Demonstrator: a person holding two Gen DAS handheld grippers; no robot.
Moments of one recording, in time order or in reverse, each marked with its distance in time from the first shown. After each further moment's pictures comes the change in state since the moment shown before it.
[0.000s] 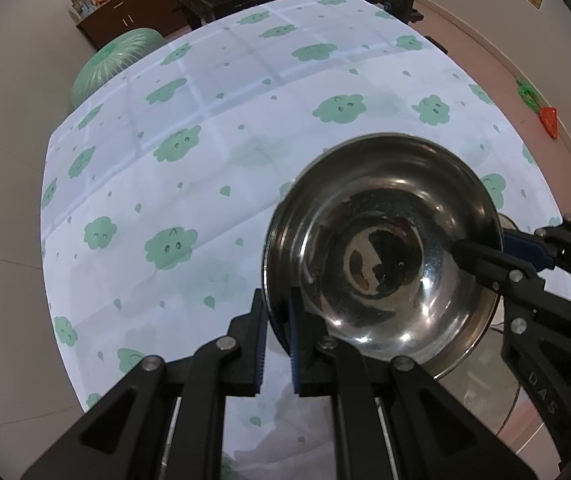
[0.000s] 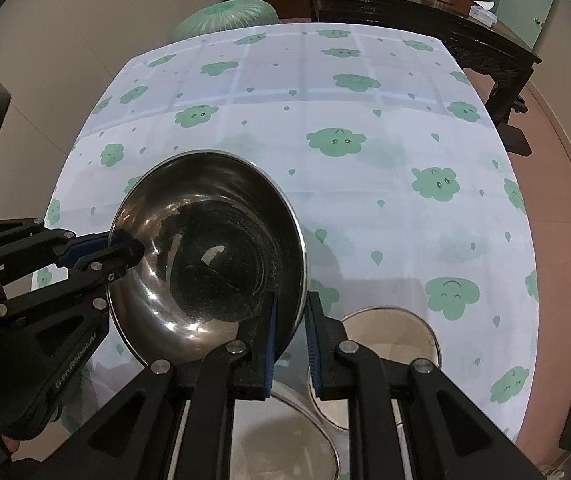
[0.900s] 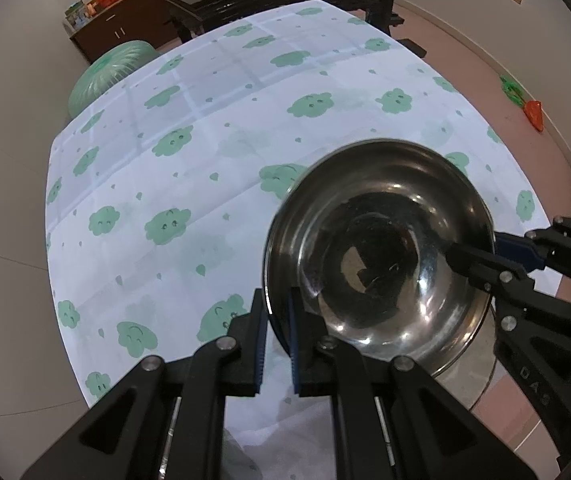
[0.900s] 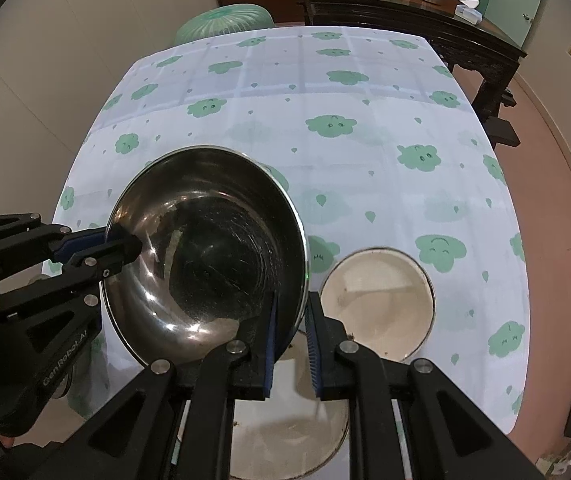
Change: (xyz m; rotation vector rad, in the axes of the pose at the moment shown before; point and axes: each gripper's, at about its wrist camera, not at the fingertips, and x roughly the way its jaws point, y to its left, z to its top) left arm -0.040 -0.015 -0.039 0.035 -0.034 -0.022; right arm -0.036 0.009 -0.045 0.025 -0.015 -0.014
